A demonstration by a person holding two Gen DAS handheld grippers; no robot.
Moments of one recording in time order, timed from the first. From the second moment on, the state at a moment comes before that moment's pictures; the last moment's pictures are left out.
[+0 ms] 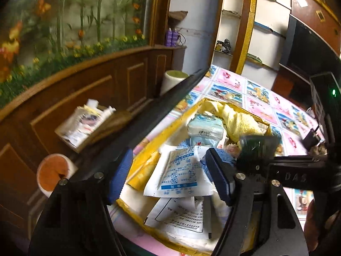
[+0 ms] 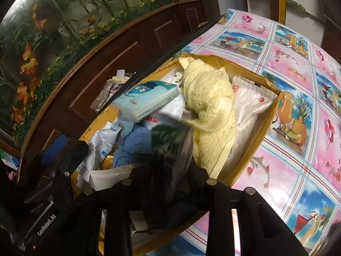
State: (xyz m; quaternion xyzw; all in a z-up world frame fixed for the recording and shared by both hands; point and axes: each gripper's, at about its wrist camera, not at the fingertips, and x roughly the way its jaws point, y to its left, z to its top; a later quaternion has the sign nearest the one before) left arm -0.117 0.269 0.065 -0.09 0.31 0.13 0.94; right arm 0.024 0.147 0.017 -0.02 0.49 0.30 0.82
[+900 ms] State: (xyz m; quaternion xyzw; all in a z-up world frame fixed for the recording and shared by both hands) left arm -0.148 0.222 0.096 -0.03 0.29 0.14 0.95; right arm -0.012 0.067 0.052 0.05 0.41 0.30 0.86
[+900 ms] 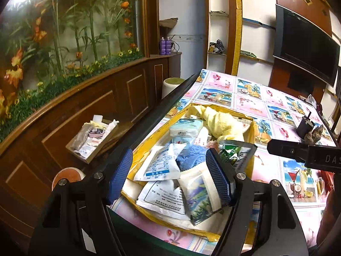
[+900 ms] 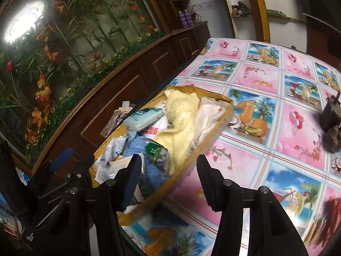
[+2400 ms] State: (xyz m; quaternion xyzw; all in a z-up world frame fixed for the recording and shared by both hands) left arm -0.132 0.150 0.067 -0.04 0.36 -0.05 0.93; right arm 0.073 -0.128 0.012 0.05 0.47 0.10 0.88
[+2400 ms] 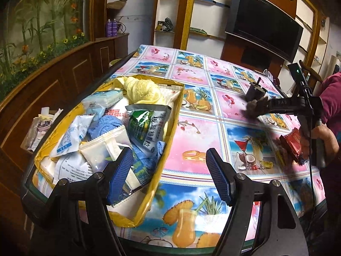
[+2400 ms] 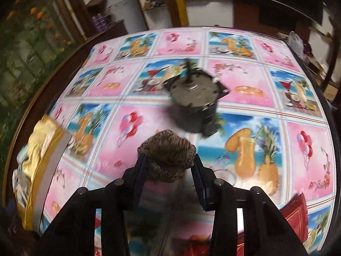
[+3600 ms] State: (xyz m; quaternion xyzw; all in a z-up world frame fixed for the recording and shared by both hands) left arm -0.138 0.100 0.055 -0.05 0.41 -0.17 0.89; right arm 0.034 -0.214 0.016 0.22 0.47 0.09 0.85
